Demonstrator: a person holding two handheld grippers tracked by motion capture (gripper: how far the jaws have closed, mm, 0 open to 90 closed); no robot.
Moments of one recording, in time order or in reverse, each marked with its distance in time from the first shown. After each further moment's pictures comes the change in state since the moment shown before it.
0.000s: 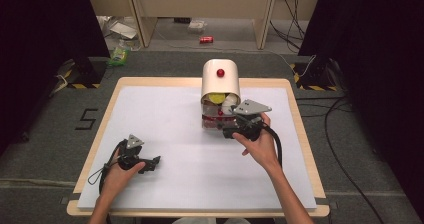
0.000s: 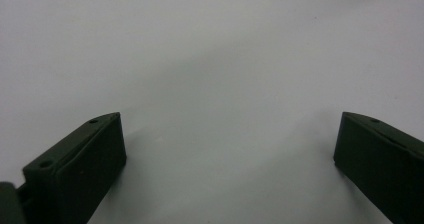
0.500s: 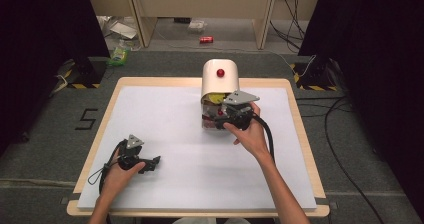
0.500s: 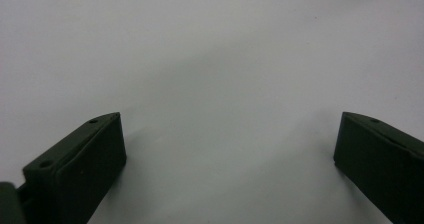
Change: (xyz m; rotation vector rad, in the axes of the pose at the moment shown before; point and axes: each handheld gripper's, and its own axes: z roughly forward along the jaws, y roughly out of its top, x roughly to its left) left arm 0.000 0.000 0.000 0.000 0.000 0.000; right arm -0.005 0.018 0.033 0.004 -0.003 -0.026
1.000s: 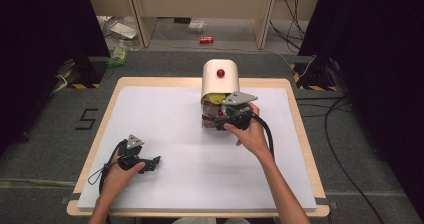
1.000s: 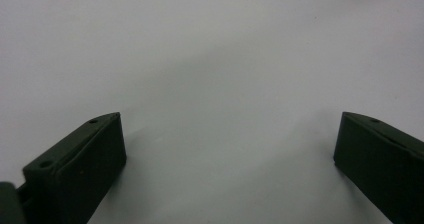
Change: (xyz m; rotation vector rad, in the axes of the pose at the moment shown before) left arm 0.000 0.000 0.000 0.000 0.000 0.001; right arm -0.003 -0.006 0.006 0.047 0.020 -0.004
